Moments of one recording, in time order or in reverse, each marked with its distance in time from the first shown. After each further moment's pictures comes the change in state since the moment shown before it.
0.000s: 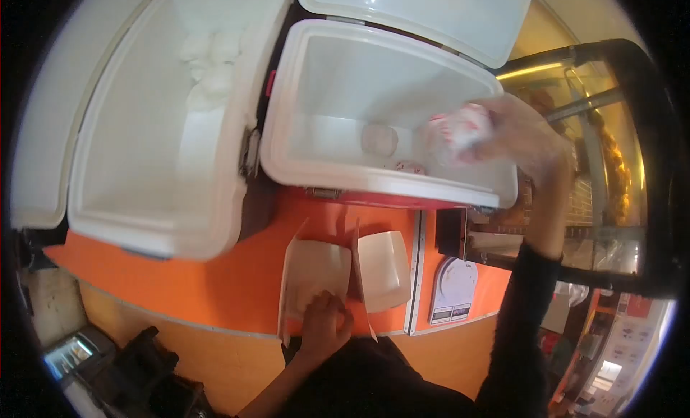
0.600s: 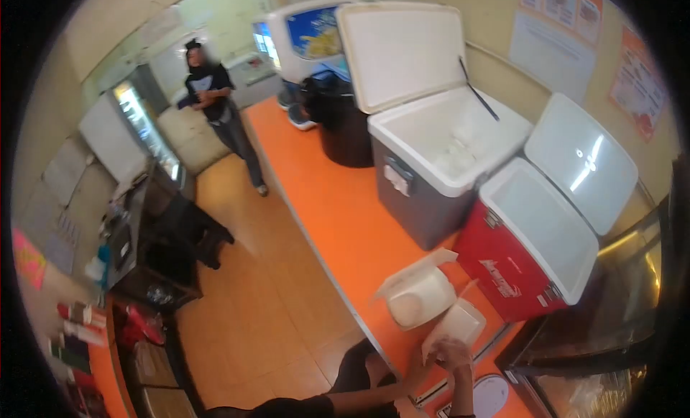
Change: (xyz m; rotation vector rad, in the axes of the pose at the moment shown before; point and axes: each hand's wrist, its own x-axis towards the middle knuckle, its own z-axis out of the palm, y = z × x) left_hand 0.002 0.037 0.266 -0.532 0.966 -0.140; right_hand -0.102 0.106 0.363 0.654 -0.485 -0.028
